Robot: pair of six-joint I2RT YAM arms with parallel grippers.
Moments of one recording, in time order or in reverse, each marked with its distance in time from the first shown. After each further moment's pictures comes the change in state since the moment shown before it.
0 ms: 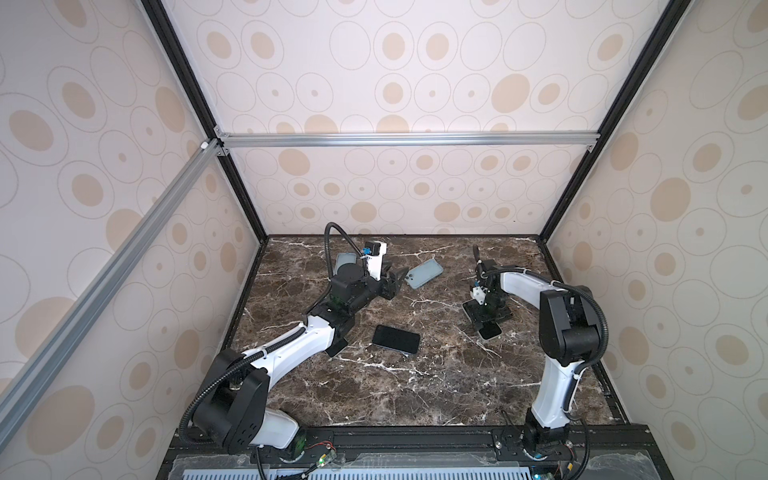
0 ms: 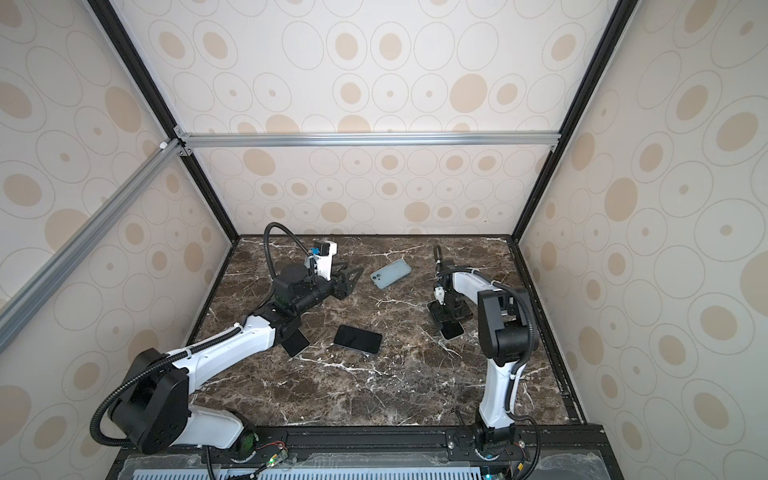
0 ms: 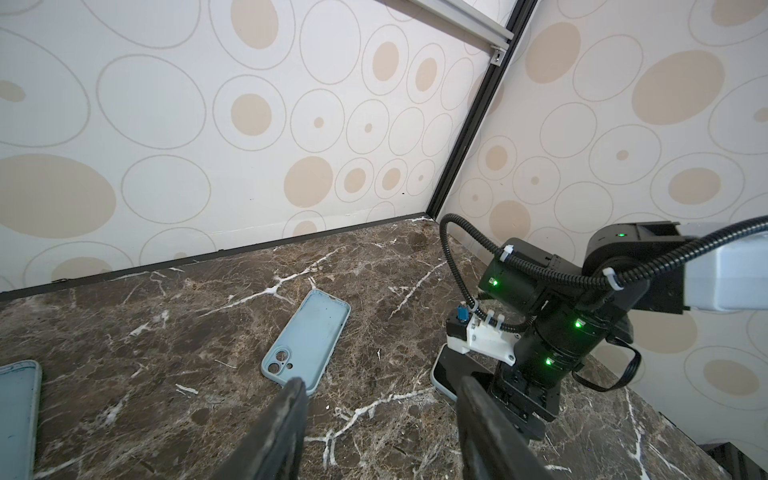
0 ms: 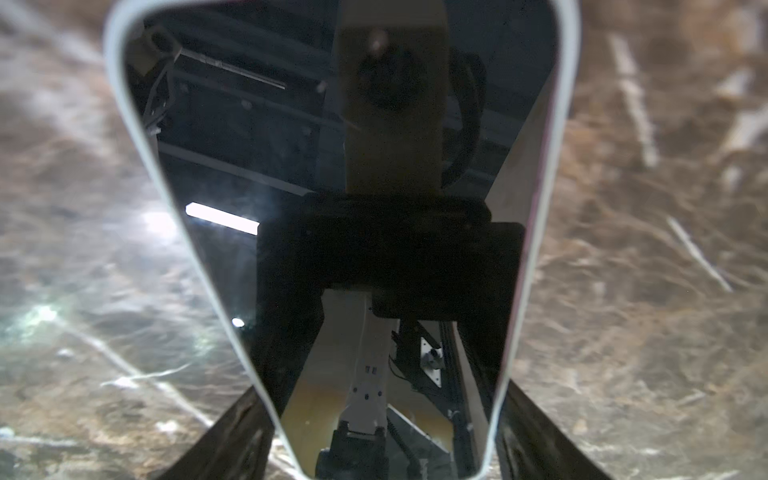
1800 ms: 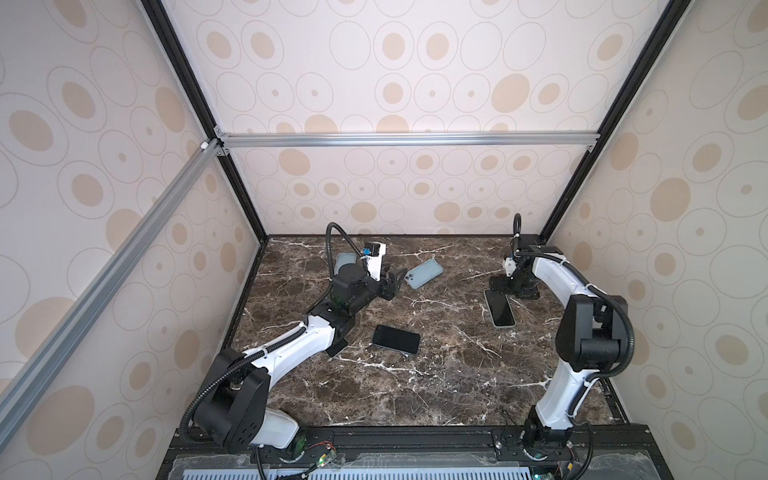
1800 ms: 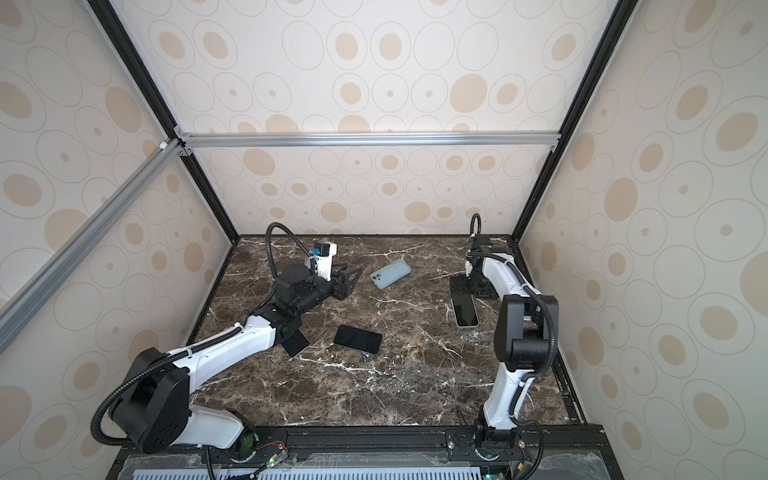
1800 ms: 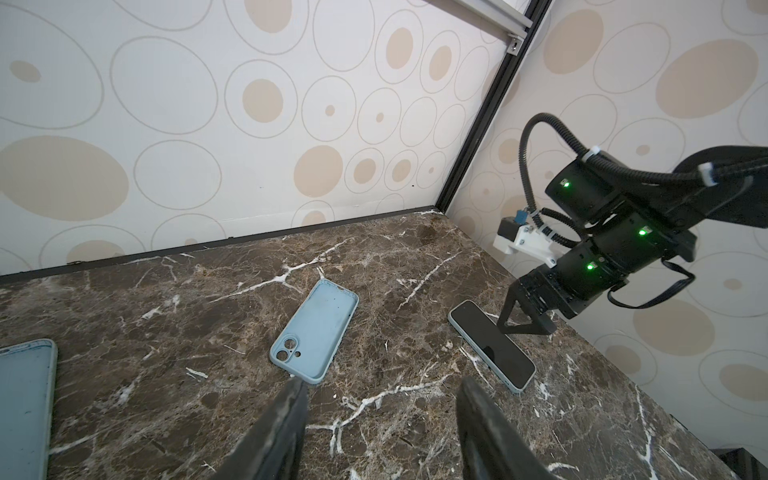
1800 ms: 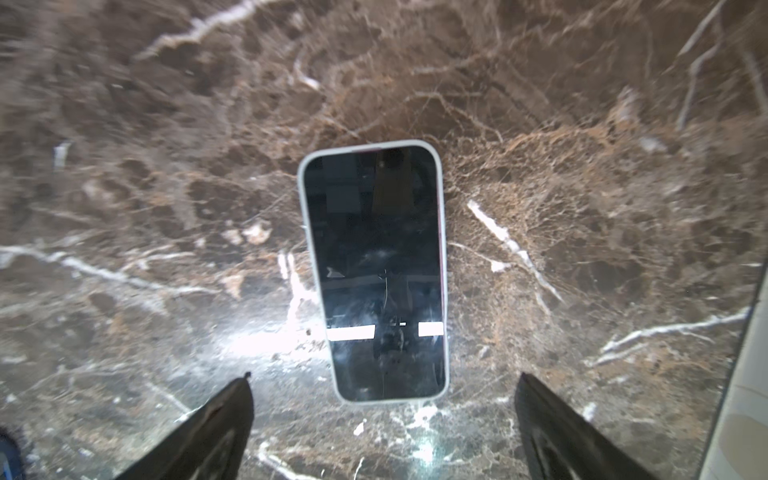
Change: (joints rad) left arm 0.000 0.003 0.000 -0.027 -0.030 0.000; right arm -0.150 -0.123 0.153 0.004 -0.042 0.124
